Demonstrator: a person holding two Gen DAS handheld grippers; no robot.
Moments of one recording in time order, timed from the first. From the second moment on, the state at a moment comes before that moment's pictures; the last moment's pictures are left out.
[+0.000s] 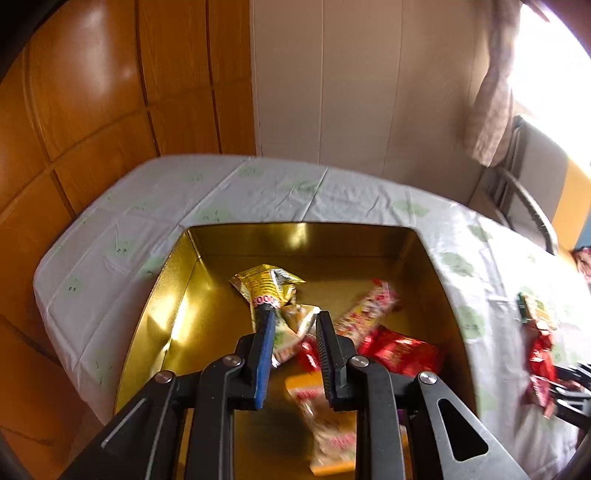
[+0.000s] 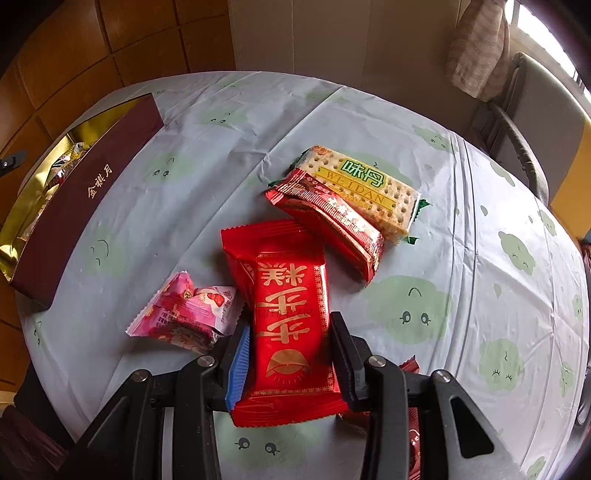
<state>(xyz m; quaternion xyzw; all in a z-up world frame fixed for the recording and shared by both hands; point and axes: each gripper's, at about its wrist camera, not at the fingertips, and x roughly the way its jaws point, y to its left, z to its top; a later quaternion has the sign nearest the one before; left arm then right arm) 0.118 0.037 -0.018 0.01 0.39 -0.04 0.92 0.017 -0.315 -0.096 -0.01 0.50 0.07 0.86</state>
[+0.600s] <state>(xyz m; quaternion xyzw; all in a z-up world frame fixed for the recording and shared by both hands) 0.046 0.044 0.011 0.00 0.36 -0.03 0.93 0.011 -0.314 -0.096 0.00 0.48 0.05 0.87</state>
